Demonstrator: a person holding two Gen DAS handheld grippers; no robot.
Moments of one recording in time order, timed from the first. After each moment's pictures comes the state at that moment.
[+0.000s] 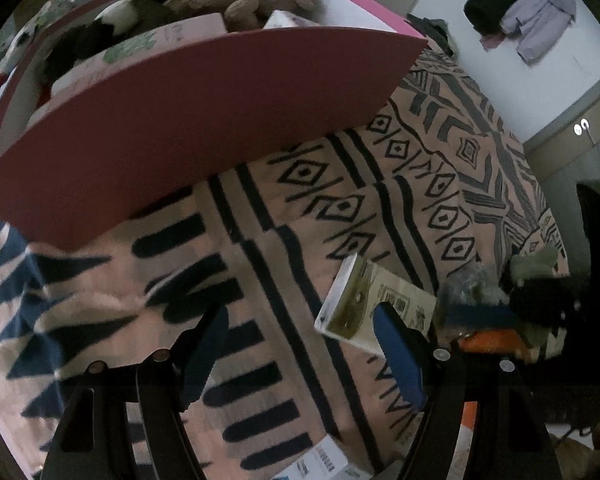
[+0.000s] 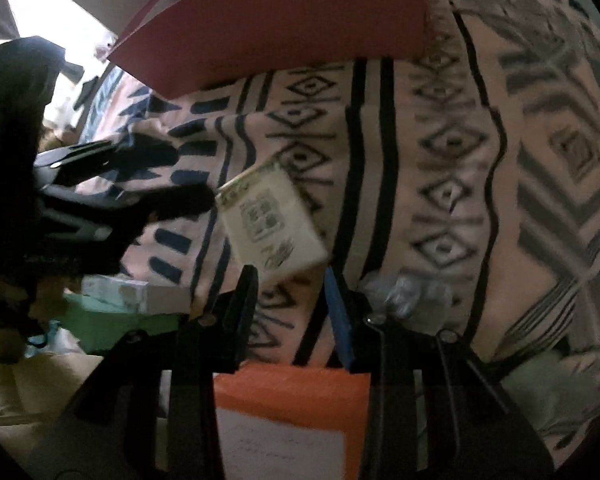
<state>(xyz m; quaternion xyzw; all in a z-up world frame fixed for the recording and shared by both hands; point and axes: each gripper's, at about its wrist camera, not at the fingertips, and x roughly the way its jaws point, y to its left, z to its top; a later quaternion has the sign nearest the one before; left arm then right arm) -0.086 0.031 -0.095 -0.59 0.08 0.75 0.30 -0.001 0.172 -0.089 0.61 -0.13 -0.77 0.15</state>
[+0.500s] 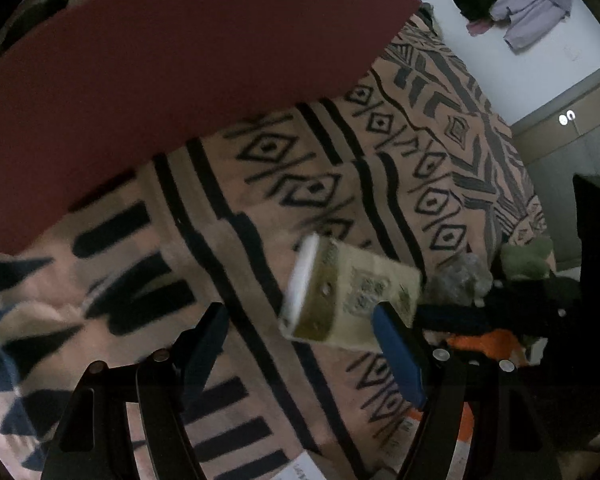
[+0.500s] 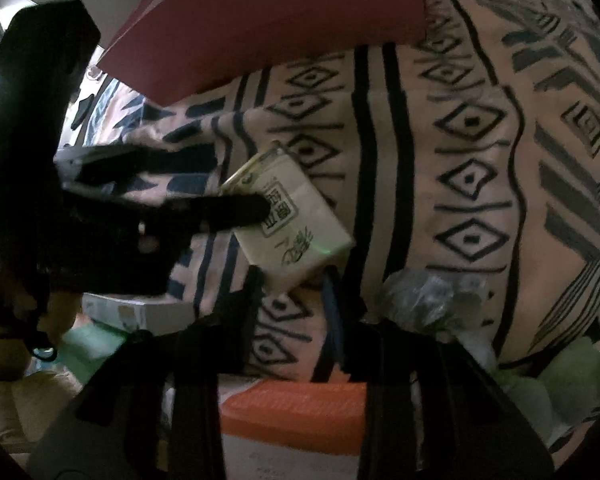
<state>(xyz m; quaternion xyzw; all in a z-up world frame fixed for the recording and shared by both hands) -0.087 0.044 -0.120 -0.63 0.06 0.70 0.33 -0.005 0.164 -0.098 0.59 -0.15 -0.78 0.13</state>
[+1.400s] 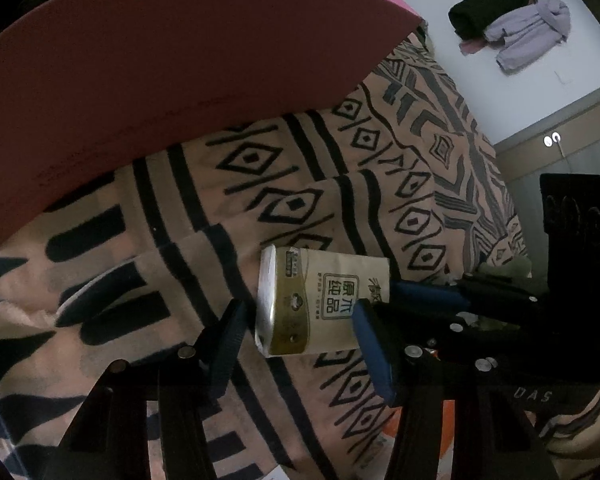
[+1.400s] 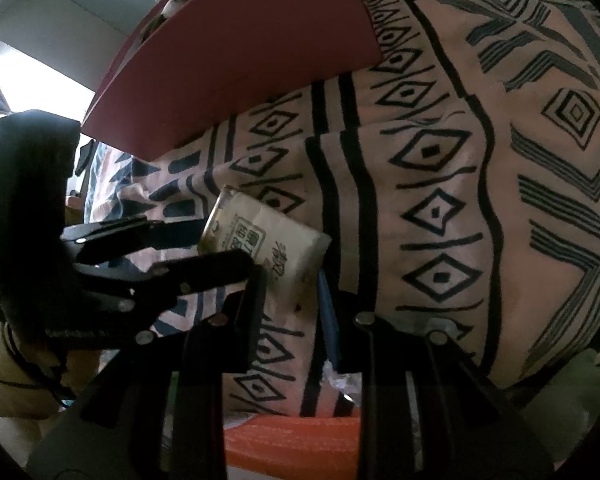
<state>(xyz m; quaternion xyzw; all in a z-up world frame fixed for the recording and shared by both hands) -0.095 0.048 -0.123 -0.62 0.01 0.70 0.35 -0.023 0.198 -0.106 0.57 -0.23 -0.79 0.11</state>
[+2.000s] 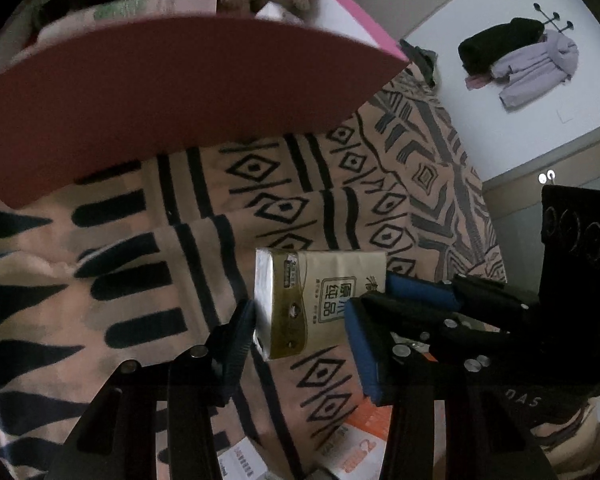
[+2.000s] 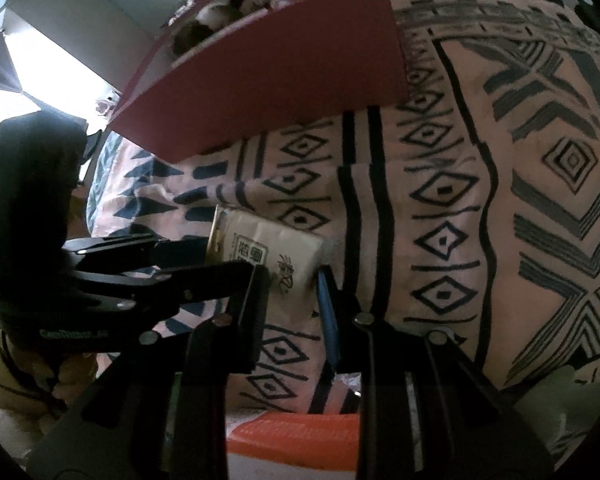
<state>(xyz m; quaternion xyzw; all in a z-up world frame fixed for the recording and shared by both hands) -0.078 0.032 -0.093 -0.61 -0.05 0.72 0.32 -0.029 0.173 -0.080 0.54 -0.18 -0.81 0.13</state>
